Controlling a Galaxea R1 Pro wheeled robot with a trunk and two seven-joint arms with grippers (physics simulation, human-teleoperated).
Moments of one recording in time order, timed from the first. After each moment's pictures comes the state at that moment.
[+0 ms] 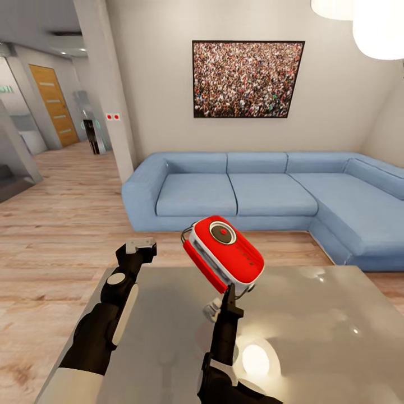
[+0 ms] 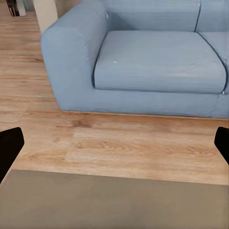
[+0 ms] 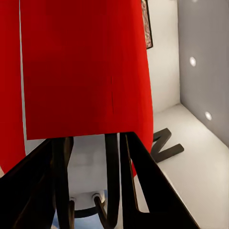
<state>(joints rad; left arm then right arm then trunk) -0.53 -0.07 -0.08 -1.36 0.00 0.39 0.21 -0.50 0.10 1.11 -0.86 0.20 0.68 -1.38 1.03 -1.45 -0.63</state>
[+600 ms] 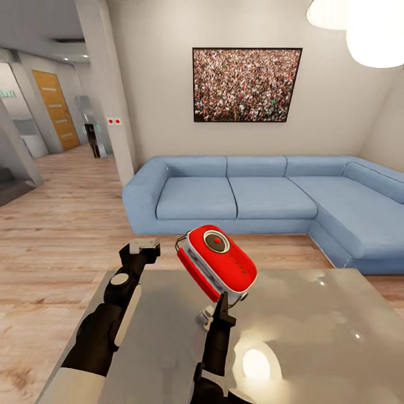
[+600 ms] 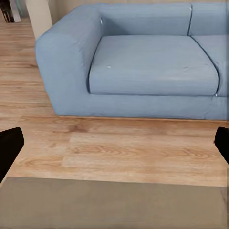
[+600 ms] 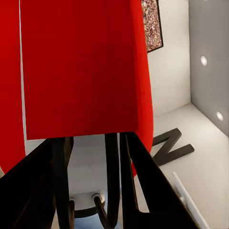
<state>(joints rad) -0.53 -0.07 -0.11 -1.36 0.00 0.39 0.21 -0.48 0.17 1.11 -0.74 0.19 0.62 -1.38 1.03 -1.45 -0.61</state>
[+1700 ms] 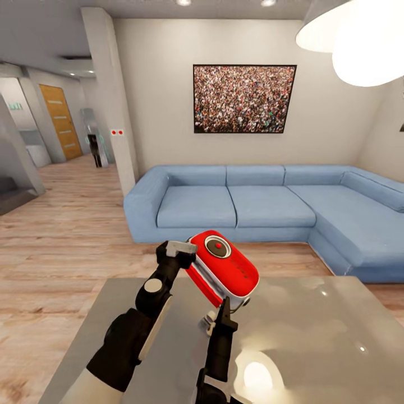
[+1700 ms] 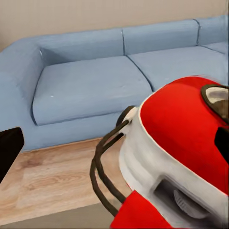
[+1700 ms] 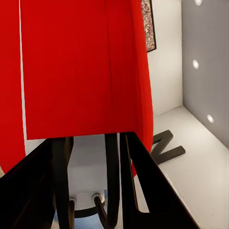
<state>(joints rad) -0.53 -0.12 -0.38 -1.38 0.01 0.39 0.22 -0.47 0.17 1.11 -0.69 0.19 0.61 -1.38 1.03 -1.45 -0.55</state>
